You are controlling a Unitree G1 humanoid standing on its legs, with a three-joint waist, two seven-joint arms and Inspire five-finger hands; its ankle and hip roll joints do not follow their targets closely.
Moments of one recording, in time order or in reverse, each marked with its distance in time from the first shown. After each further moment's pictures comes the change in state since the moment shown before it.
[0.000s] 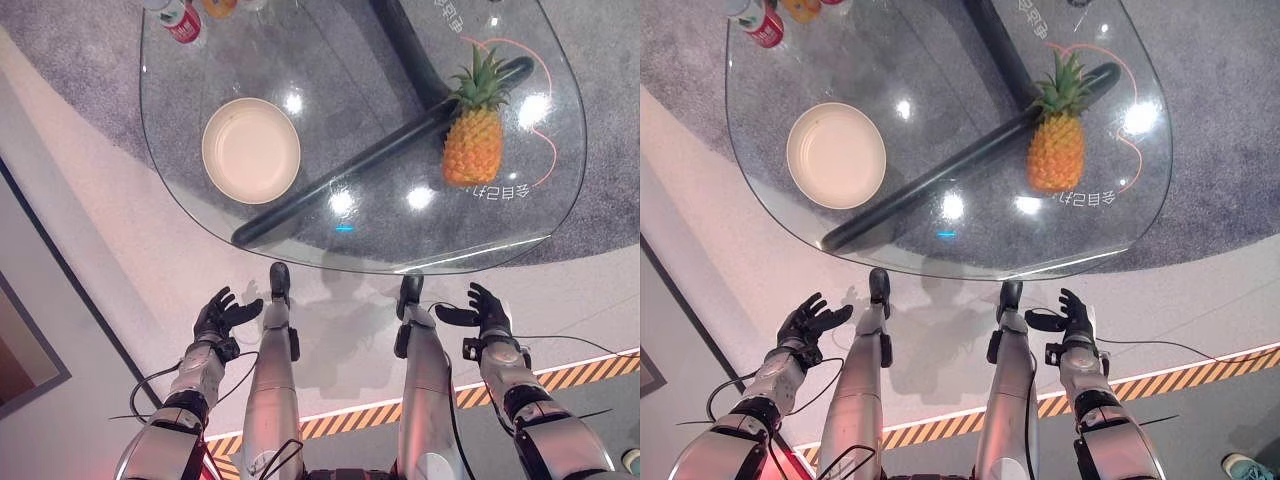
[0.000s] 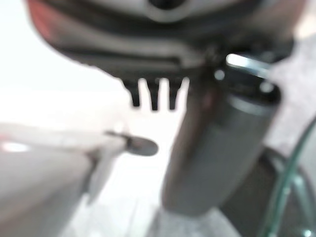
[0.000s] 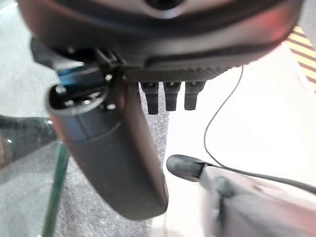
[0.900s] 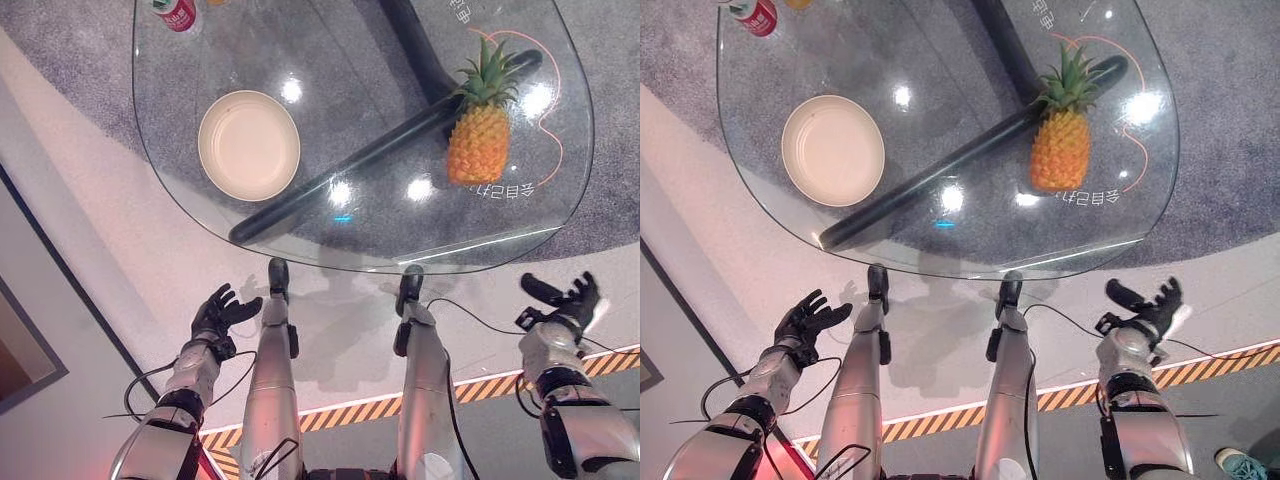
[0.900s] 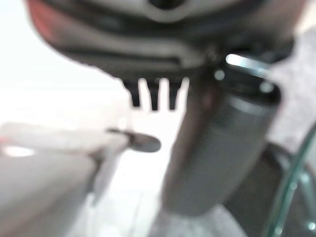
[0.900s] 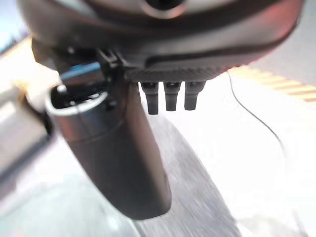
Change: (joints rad) left arm -0.002 0.026 -0.012 0.000 -0.005 -0.002 -0.065; right arm -0.053 -0.149 -0.238 -0.019 0.261 -0.084 -0.348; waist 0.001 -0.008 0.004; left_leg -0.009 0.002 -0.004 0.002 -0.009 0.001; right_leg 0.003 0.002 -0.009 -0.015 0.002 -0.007
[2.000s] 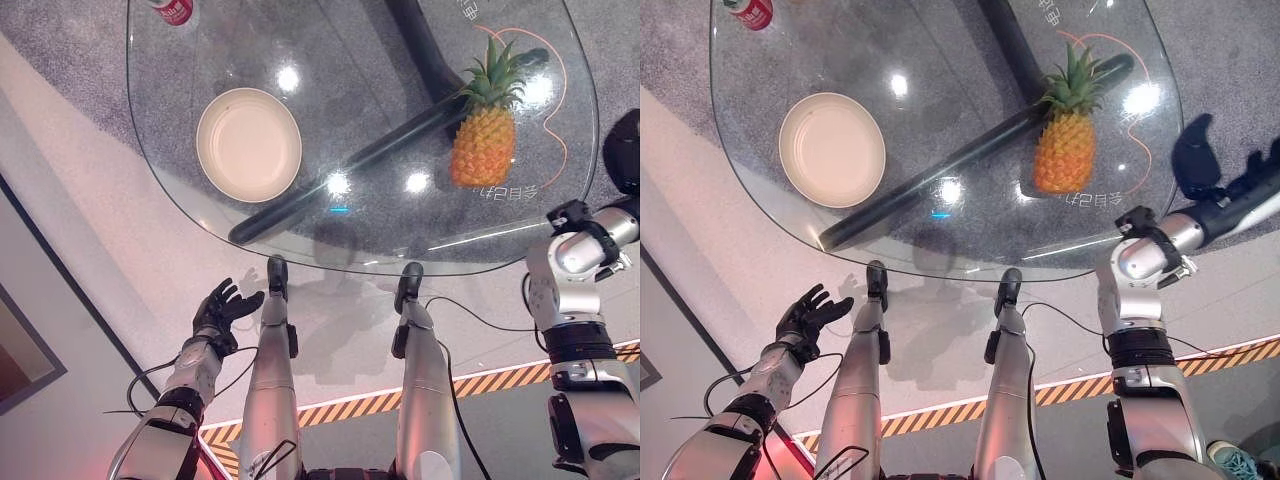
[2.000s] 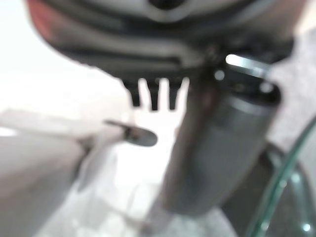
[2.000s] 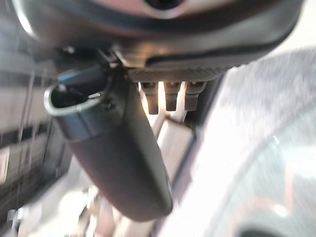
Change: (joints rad) left arm 0.008 0.005 -0.032 -0.052 -0.072 0.001 0.005; right arm -0.070 -0.008 0.134 -0.749 -0.206 -0.108 -0.326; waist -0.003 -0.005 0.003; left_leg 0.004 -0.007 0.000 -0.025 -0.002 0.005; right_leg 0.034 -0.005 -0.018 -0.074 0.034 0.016
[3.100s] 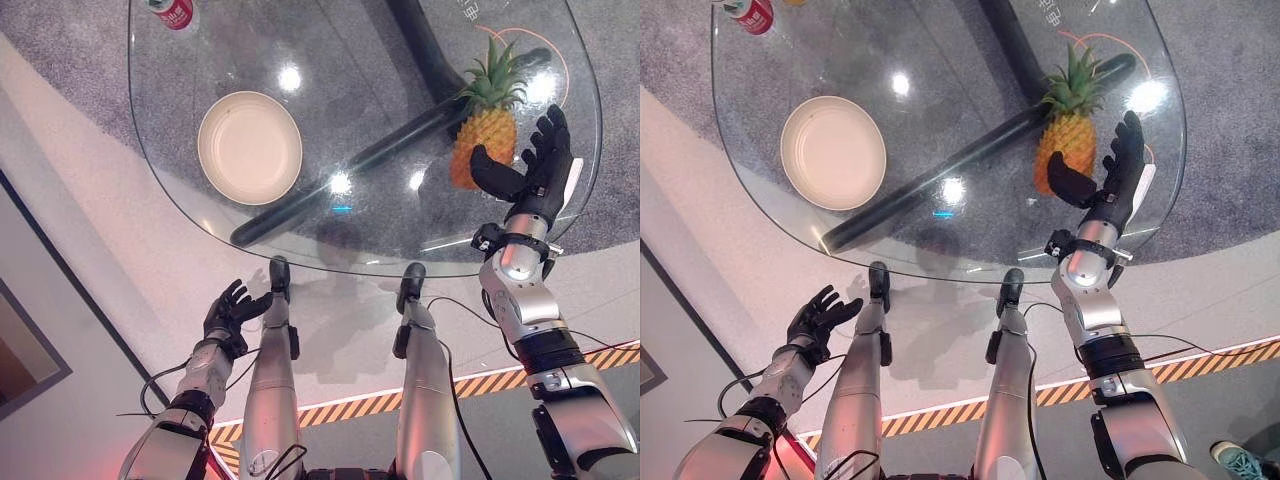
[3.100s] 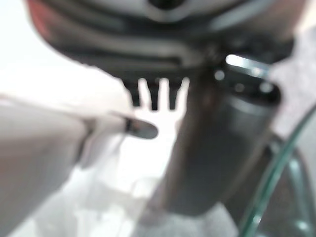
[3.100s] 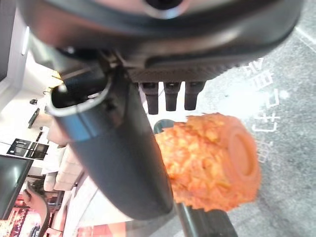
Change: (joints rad) left arm 0.006 -0.048 0.000 0.001 0.001 -0.026 0.000; right arm 0.020 0.049 0.104 -0.011 -0.011 0.205 0.238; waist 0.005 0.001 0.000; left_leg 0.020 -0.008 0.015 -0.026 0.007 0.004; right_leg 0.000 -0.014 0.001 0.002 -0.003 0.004
